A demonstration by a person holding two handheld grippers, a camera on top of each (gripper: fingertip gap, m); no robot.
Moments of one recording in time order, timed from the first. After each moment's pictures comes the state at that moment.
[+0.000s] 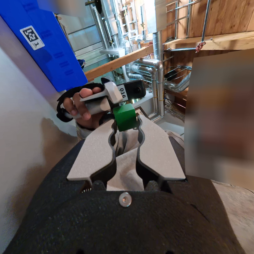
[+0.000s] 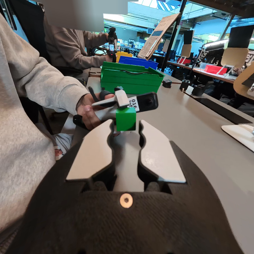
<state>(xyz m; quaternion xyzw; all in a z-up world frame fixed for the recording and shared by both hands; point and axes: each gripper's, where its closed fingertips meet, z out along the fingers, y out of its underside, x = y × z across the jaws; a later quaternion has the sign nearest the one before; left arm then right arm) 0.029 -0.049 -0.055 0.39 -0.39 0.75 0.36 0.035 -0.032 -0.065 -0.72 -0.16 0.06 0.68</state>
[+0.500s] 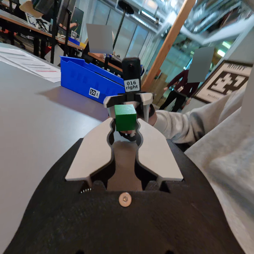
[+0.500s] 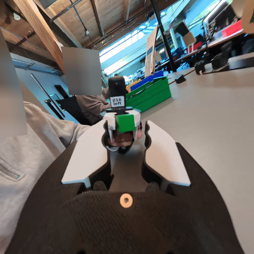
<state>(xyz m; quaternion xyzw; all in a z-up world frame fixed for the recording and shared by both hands) 0.039 -0.038 -0.058 0.33 -0.61 0.72 -0.06 0.055 -0.040 -0.042 -0.65 0.05 0.31 0.69</state>
